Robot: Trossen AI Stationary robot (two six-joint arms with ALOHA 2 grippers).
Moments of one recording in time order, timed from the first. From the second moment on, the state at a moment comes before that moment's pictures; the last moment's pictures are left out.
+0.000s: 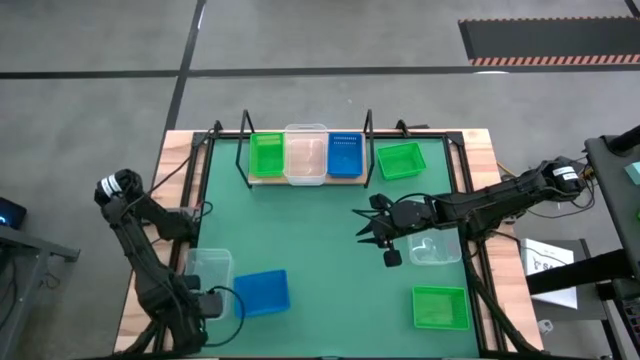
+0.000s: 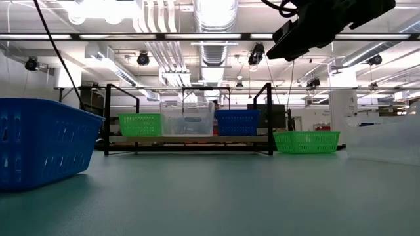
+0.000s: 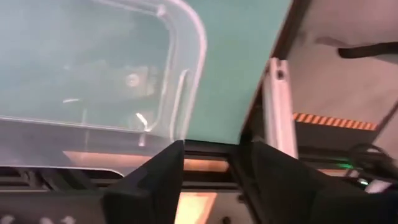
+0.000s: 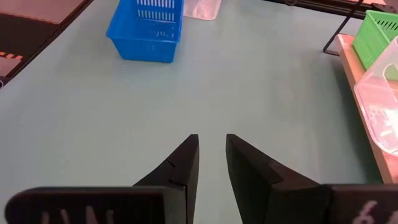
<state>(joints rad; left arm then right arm) -1.04 1.46 1.18 -1.06 0.23 -1.30 0.18 1.25 0.75 -0.06 0.00 -0.09</state>
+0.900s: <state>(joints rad) -1.02 1.47 1.06 -0.87 0.12 -1.25 0.18 1.25 0.75 -0.07 0.00 -0.12</state>
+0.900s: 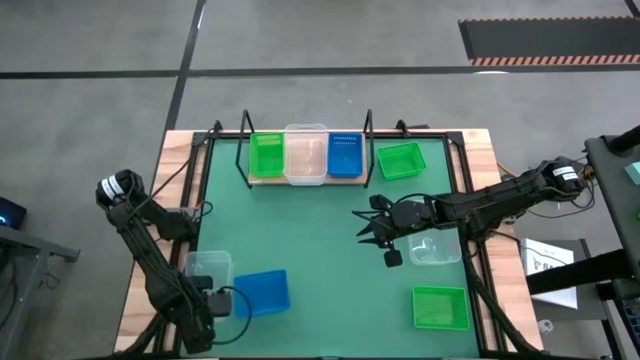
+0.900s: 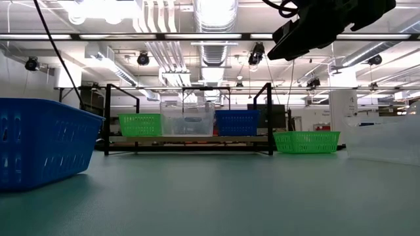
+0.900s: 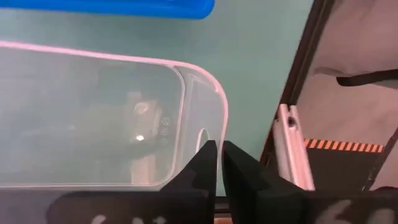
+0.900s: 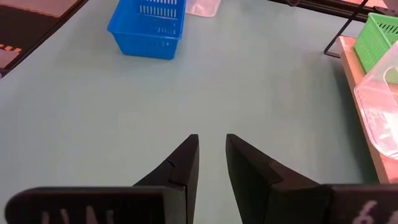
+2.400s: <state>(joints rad) -0.86 1.47 1.64 -1.36 -0.17 -1.29 0.18 1.25 0.70 -0.07 0.00 -0.09</state>
